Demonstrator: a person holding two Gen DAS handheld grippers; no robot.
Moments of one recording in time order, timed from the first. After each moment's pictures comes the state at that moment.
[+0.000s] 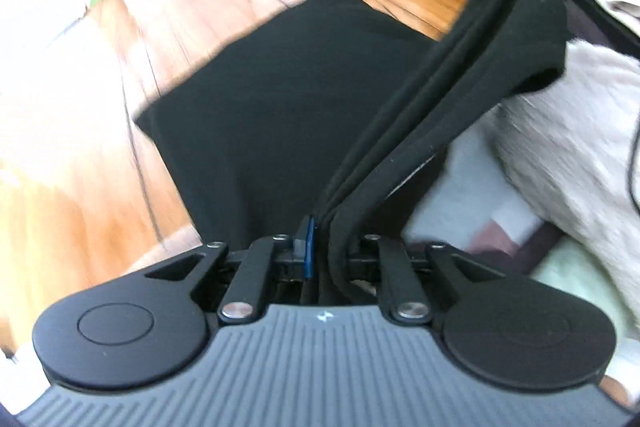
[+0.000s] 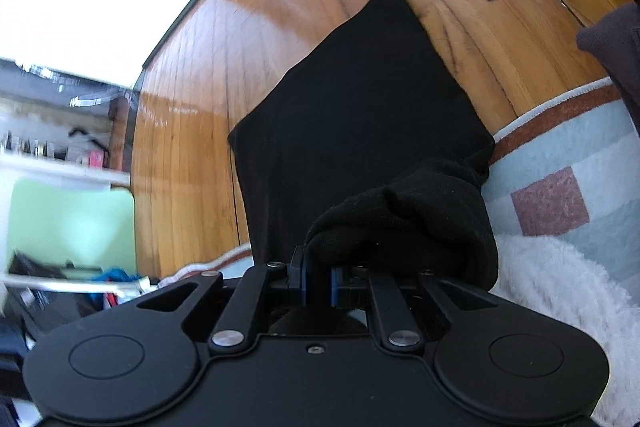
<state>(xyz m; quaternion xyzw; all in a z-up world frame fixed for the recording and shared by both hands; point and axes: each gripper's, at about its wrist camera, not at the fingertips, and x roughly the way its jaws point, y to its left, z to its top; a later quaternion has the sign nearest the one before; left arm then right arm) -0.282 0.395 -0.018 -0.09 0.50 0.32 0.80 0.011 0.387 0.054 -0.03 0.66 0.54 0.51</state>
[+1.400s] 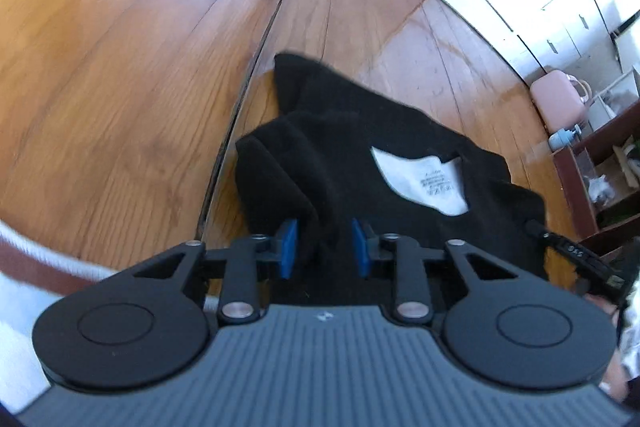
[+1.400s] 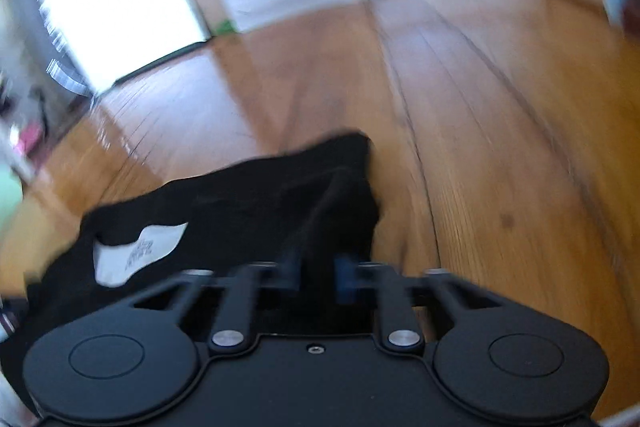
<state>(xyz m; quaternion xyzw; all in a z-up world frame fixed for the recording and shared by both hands) -0.424 0.573 -0.133 -0.47 0.20 0.42 0.75 0.032 0.502 -0.059 -0.13 0.35 0.64 0.67</state>
